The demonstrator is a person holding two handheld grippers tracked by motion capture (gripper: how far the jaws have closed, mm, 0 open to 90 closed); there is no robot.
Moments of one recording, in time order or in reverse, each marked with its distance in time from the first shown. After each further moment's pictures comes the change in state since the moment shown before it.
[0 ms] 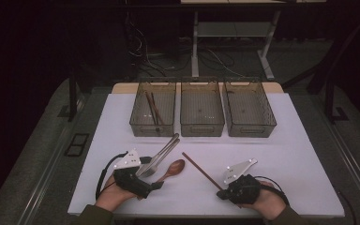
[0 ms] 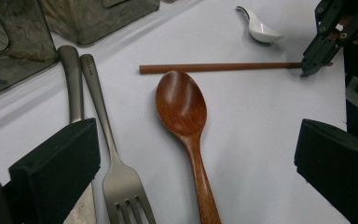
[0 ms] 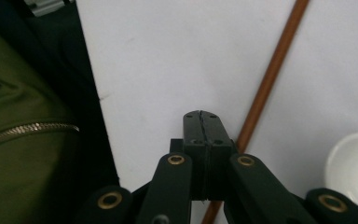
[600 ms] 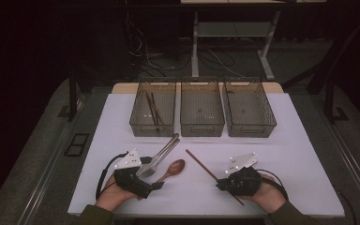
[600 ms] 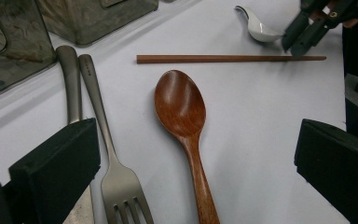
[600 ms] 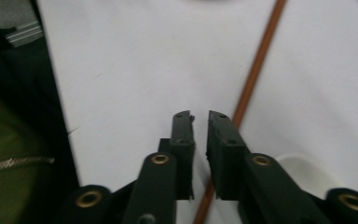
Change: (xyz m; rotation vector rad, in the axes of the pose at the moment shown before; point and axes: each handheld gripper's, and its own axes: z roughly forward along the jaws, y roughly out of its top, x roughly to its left) left arm 0.000 0.000 0.001 0.003 -0.002 0.004; right arm -0.012 0.011 -0.009 -0.070 -0.066 0.055
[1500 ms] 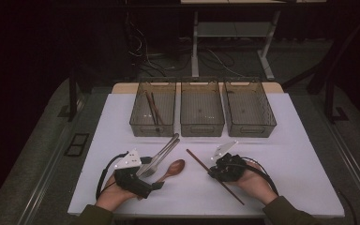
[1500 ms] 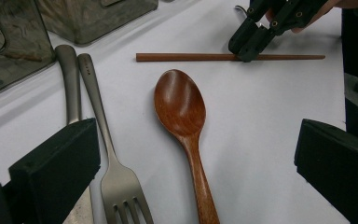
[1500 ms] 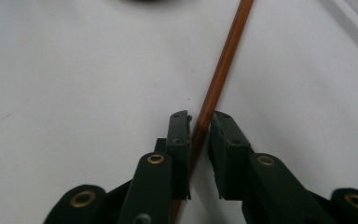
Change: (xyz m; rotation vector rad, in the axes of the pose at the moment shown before) left arm 0.000 0.000 0.001 -0.001 -0.003 -0.002; right arm -0.026 0.030 0.035 0.076 -0.084 0.004
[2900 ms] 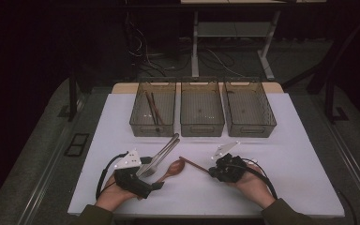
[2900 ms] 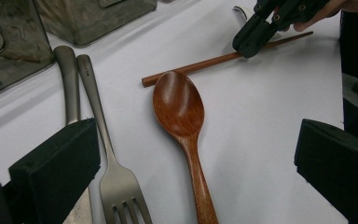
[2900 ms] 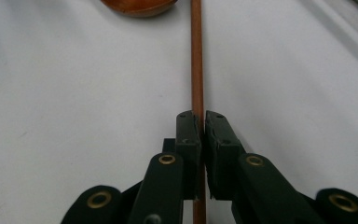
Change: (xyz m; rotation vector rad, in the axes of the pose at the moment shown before) left arm 0.000 0.000 -0.001 -0.001 -0.004 0.001; right arm 0.008 0.002 -0.006 -0.031 -0.024 0.073
